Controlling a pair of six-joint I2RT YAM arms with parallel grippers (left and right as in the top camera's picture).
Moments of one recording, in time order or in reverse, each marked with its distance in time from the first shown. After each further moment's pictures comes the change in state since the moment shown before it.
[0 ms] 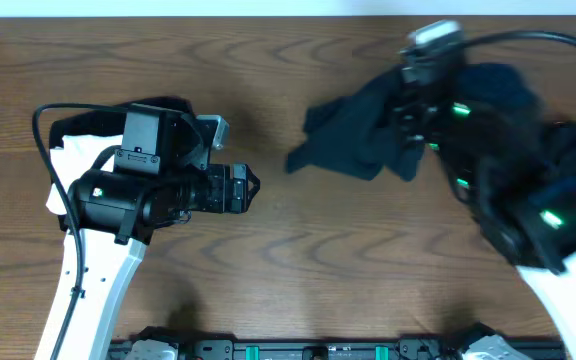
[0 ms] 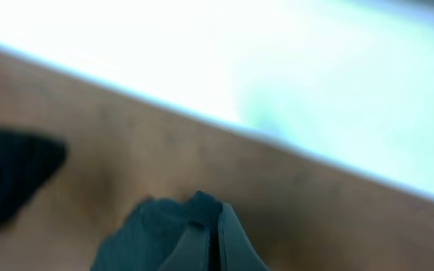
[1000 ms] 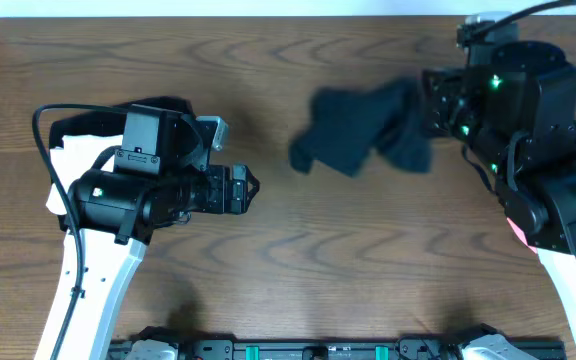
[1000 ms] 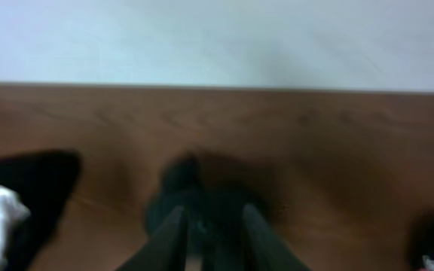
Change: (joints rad) left arm 0.000 0.000 0.000 -0.008 -0.006 0.000; right arm -0.117 0.073 0.113 -0.242 -0.055 0.286
